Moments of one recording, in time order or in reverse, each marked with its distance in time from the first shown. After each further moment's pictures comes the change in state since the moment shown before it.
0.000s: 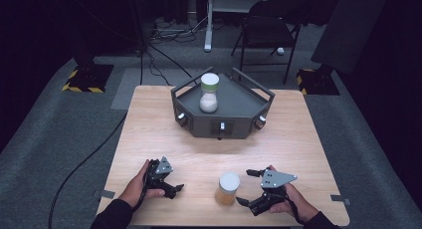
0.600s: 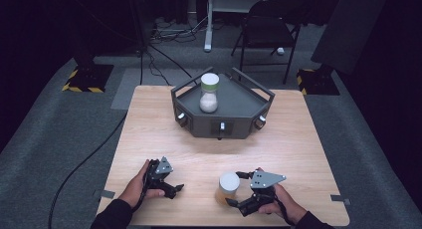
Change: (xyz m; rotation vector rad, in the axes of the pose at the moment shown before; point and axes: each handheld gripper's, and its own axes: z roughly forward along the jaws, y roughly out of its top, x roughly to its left) left arm 0.000 0.000 0.000 0.001 0.000 0.000; right arm 0.008 0.000 0.028 -0.034 0.036 0.040
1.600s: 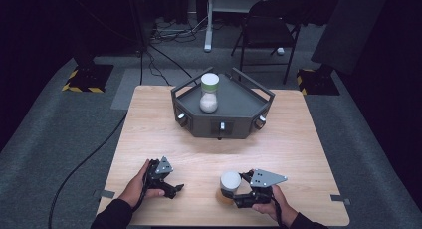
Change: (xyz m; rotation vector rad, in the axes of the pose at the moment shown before) left arm 0.001 0.000 0.000 0.000 -0.002 0.002; right arm 0.008 -0.004 -0.001 -0.108 -0.034 0.031
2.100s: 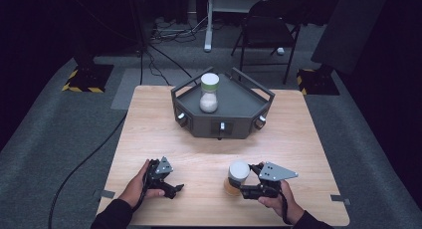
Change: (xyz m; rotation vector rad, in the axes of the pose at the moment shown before) left arm 0.000 0.000 0.000 0.000 0.000 0.000; right arm 0.006 0.012 -0.018 -0.044 -0.128 0.008
